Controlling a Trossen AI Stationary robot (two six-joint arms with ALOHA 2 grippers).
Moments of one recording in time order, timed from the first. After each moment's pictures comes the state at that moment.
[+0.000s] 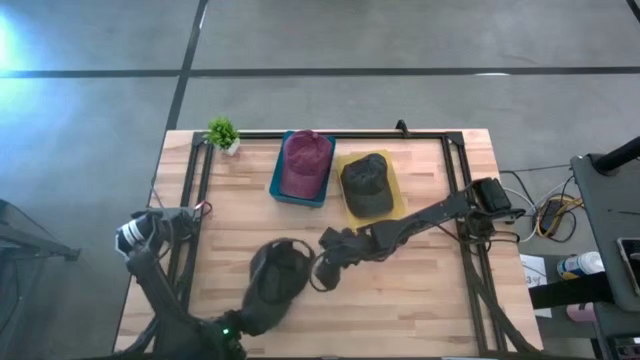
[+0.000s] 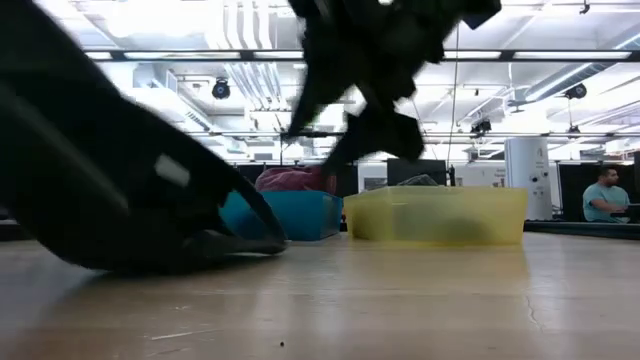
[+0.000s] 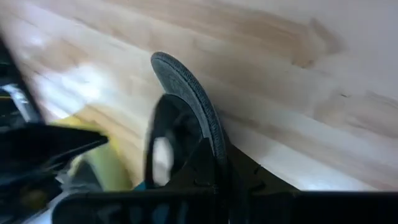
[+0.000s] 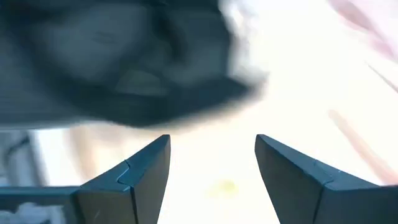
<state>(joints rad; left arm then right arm) -1.04 1.88 1.59 -1.26 -0.59 0.29 0.27 1.90 1.28 -0.24 0.08 0.91</state>
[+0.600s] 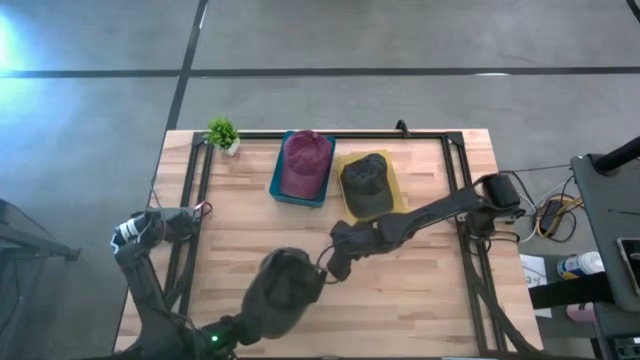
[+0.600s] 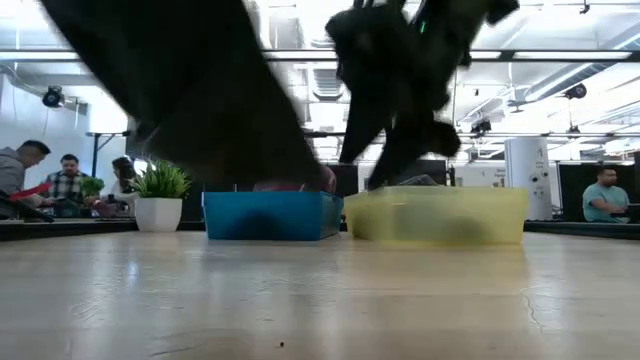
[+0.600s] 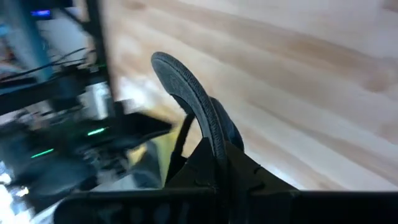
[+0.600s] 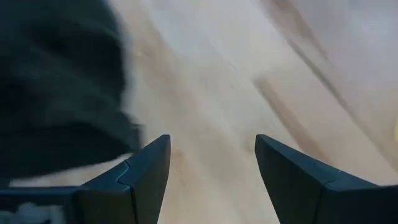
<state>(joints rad) -1.05 1.87 1.84 -1.37 -0.77 0.29 0.24 1.83 1.21 -0.41 0.11 0.91</state>
